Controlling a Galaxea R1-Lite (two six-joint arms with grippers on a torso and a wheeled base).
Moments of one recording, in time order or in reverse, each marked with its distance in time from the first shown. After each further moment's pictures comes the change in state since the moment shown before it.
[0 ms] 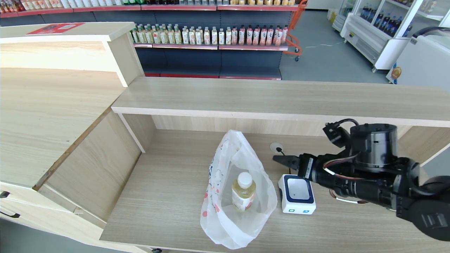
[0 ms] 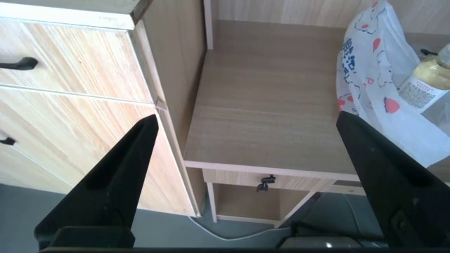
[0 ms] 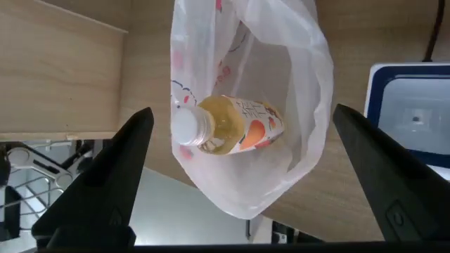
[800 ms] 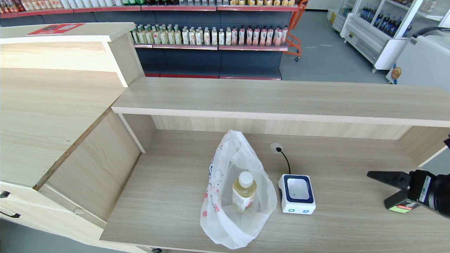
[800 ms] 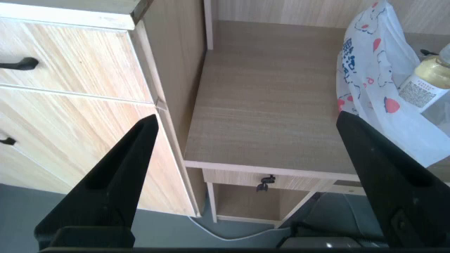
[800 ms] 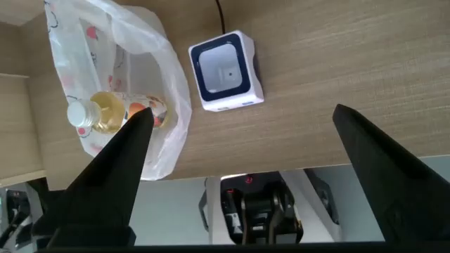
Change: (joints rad) left arm 0.000 0.000 0.000 0.000 0.001 0.000; right arm -0.402 -0.511 0.112 0.536 0.000 -0.111
